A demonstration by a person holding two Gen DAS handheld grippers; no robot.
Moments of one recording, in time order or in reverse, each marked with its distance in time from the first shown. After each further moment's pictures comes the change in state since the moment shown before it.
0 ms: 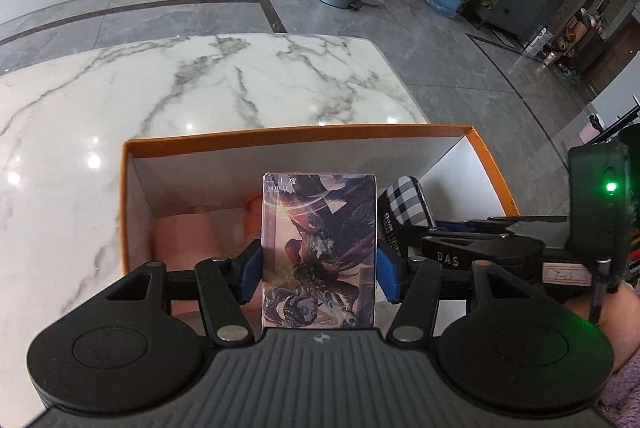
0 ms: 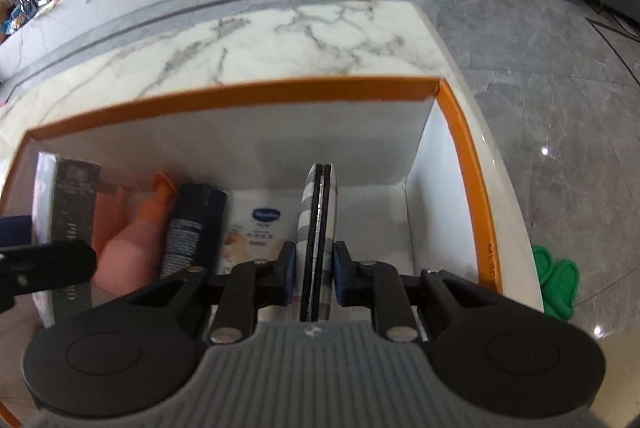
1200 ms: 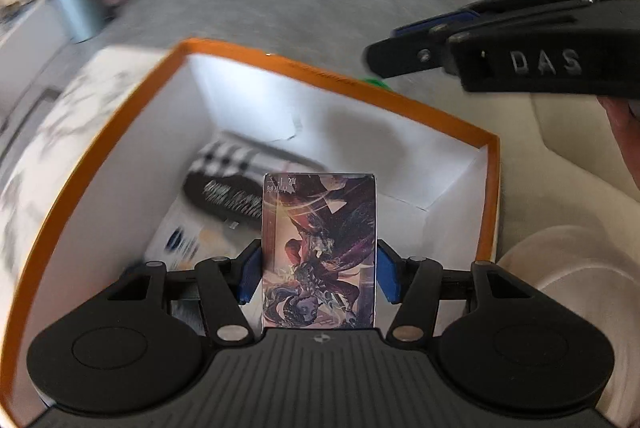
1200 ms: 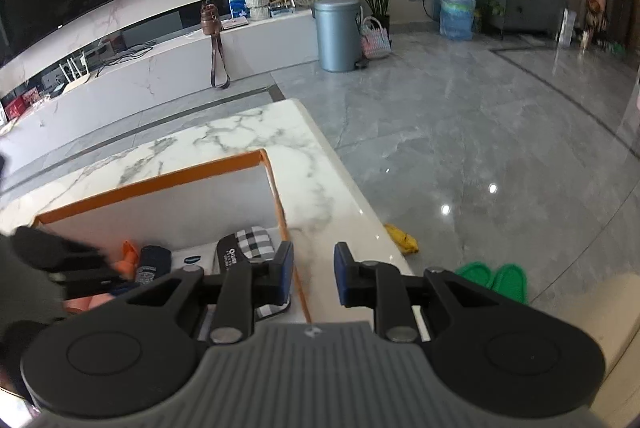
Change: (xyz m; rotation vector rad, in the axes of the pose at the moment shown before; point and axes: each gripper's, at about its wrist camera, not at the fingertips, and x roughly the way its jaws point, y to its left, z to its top) left arm 0.074 -0.123 -0.024 0.905 0.235 -0.205; right arm -0.107 -0.058 -0.059 0.228 -0.335 -0.123
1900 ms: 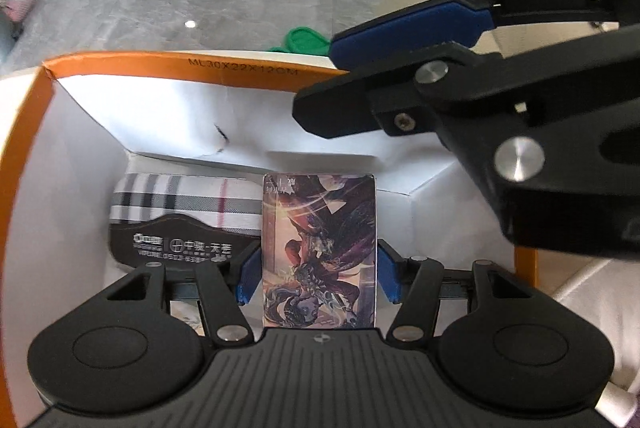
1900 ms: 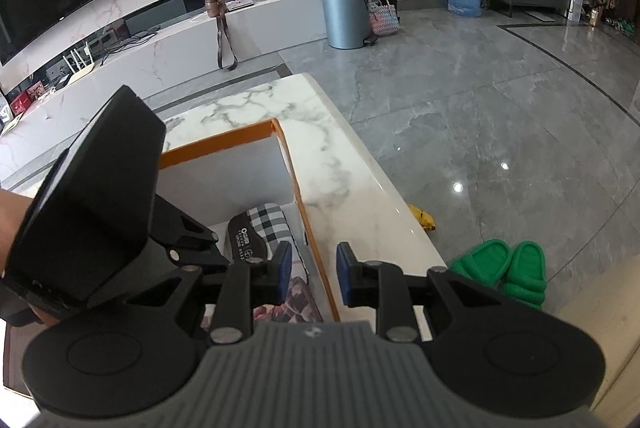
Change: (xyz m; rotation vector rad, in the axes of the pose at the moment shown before) left arm 0.066 -0.005 0.029 0.209 0.156 -0.122; right arm 0.013 0.004 -0.014 0.021 0.058 0.027
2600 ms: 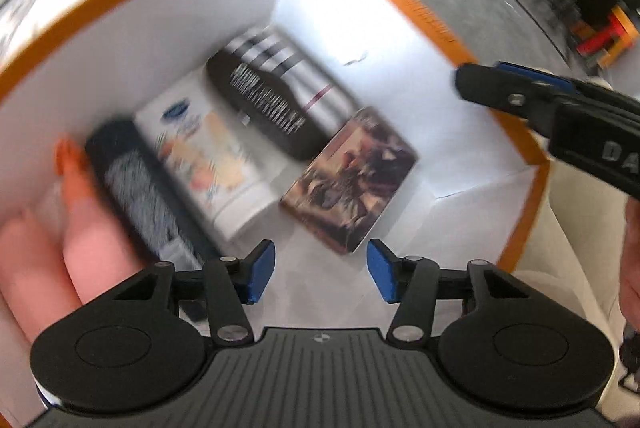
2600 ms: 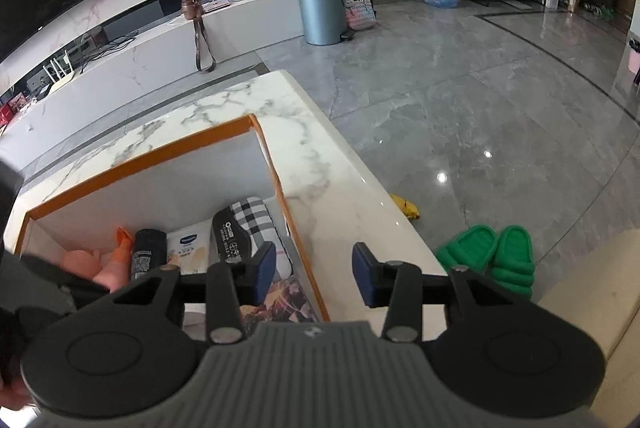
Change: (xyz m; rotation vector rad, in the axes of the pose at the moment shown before) left arm -0.023 0.014 -0.072 -0.716 -0.041 -0.005; right arm -0.006 -0.005 -0.007 0.056 0.013 -0.051
